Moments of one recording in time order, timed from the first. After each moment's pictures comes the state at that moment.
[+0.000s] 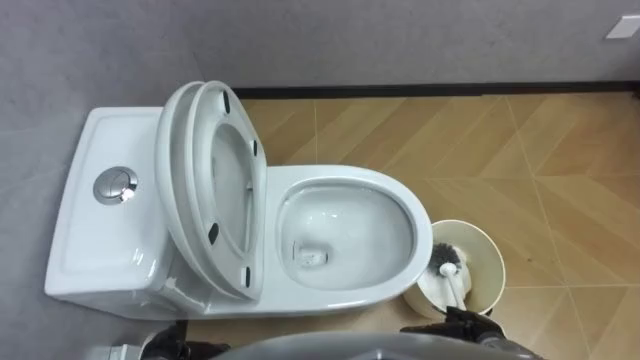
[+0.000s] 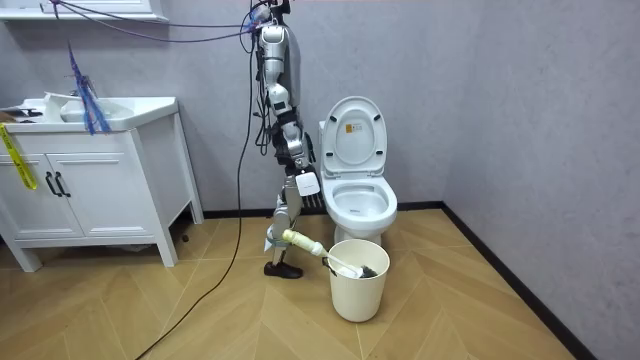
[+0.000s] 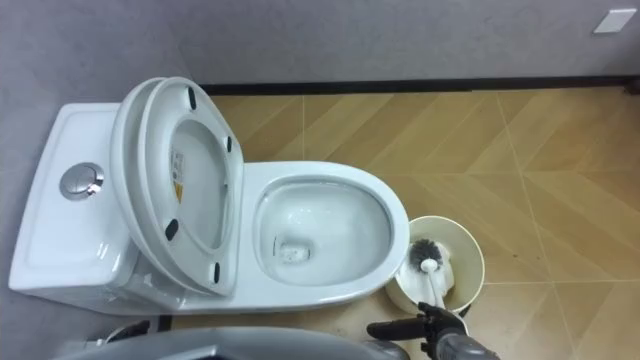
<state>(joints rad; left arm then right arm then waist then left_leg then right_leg) 0.17 0.15 0.20 1.06 0.23 0.17 0.02 0.08 -0.18 -0.04 1.17 0.03 0.09 0.07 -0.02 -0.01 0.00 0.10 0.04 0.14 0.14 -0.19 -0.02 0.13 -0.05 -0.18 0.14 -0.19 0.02</state>
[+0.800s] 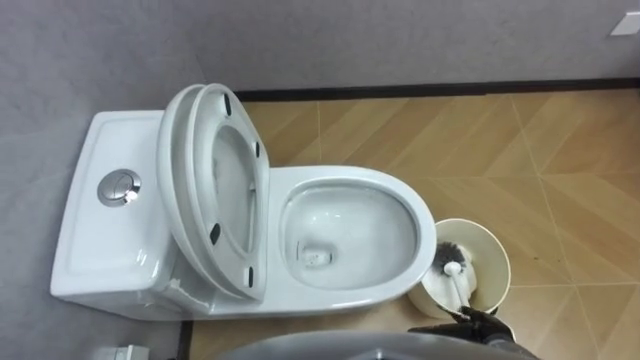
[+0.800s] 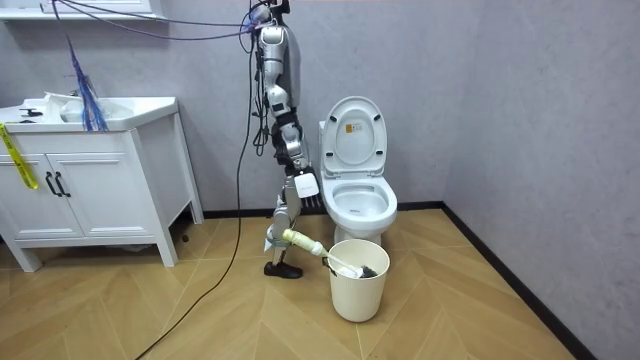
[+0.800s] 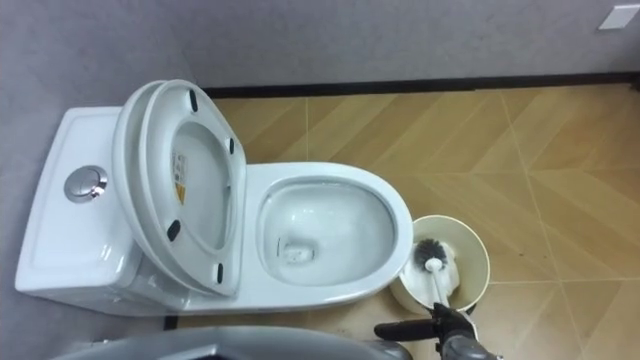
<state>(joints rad) 0.19 0.16 0.19 1.12 0.09 0.16 0.04 0.09 -0.18 -0.06 1.15 0.01 0.06 -0.07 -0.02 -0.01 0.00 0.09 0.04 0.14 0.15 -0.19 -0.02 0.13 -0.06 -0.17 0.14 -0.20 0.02</state>
